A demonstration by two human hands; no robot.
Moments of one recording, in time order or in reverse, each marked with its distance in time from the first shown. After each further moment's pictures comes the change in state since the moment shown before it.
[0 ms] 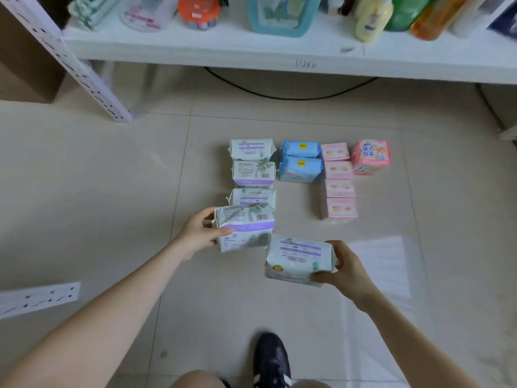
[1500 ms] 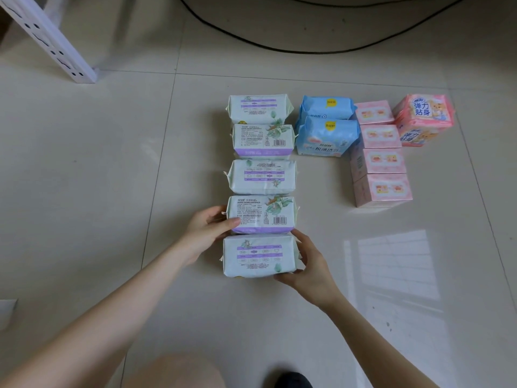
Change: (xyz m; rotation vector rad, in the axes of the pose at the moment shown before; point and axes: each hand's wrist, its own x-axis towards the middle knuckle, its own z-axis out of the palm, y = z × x) left_hand 0.118 -0.122 0.015 -0.099 -0.069 0.088; right_hand 0.119 0.113 0.136 0.020 -0.042 -0.182
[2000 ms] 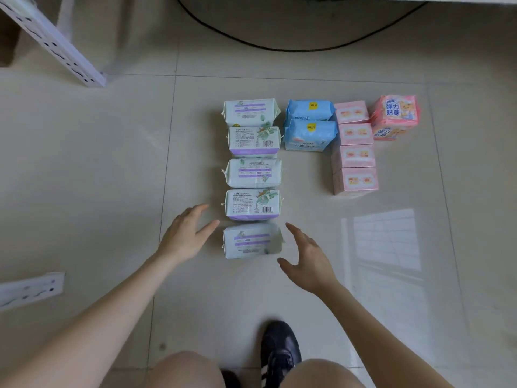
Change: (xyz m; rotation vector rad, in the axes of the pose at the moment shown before) left_hand -0.085 0.052 -0.013 0.904 0.163 0.019; right_hand -0.059 -0.075 -0.034 -0.638 -0.070 0.058
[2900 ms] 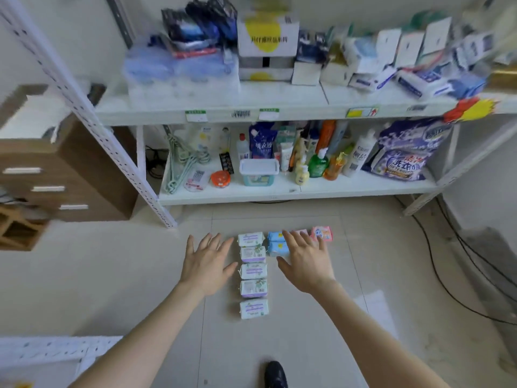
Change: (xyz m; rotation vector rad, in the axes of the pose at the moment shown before) left_hand -0.312 0.305 -0.375 0.703 0.195 0.290; right_hand -0.286 -0.316 -0.378 -0.584 0.397 -0.203
